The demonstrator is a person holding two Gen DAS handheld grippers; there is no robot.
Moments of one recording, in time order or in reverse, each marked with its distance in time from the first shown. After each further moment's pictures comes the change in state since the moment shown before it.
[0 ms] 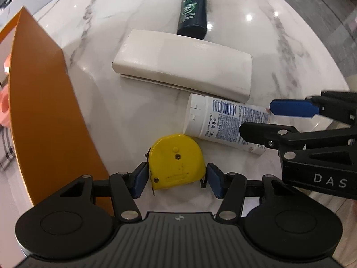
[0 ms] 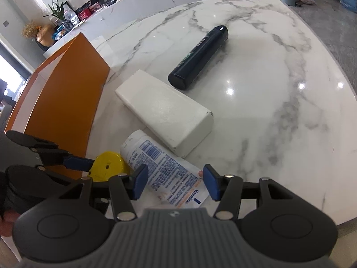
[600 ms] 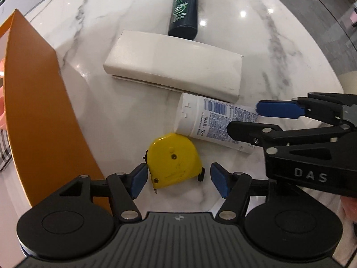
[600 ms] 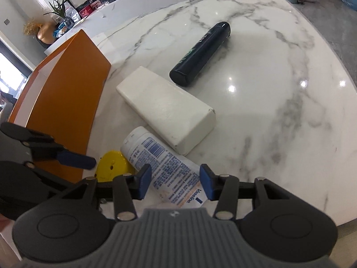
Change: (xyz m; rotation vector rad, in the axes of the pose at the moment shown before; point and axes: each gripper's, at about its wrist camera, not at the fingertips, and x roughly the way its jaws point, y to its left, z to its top) left arm 0.008 -0.009 0.012 -0.016 0.012 -0.044; right arm 0.005 -0.003 -0.001 0.025 0.011 0.011
